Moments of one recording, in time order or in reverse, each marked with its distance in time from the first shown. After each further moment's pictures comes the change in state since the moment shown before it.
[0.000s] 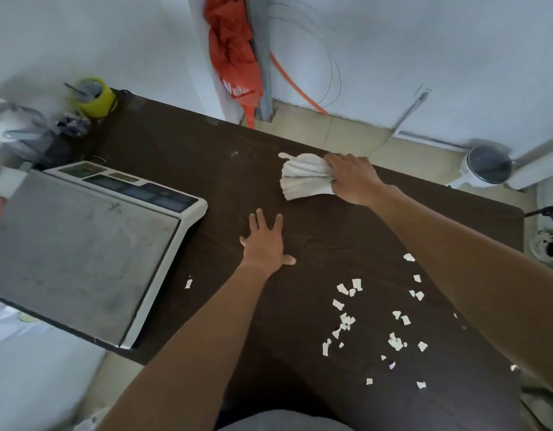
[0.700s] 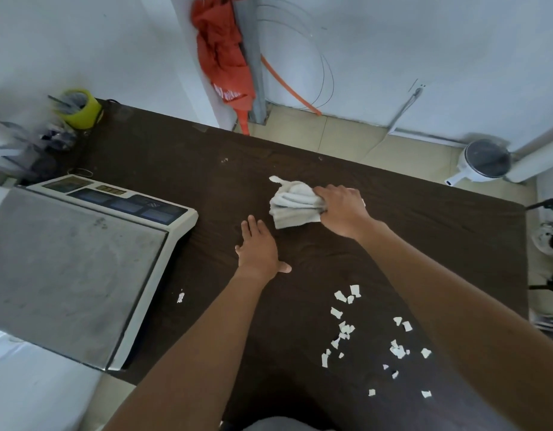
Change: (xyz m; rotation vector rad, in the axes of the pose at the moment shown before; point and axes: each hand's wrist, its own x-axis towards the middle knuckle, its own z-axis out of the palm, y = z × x) left_hand 0.004 0.009 0.002 -0.025 0.021 -0.092; right_hand -0.037 -0.011 0.039 0.125 -0.064 0.067
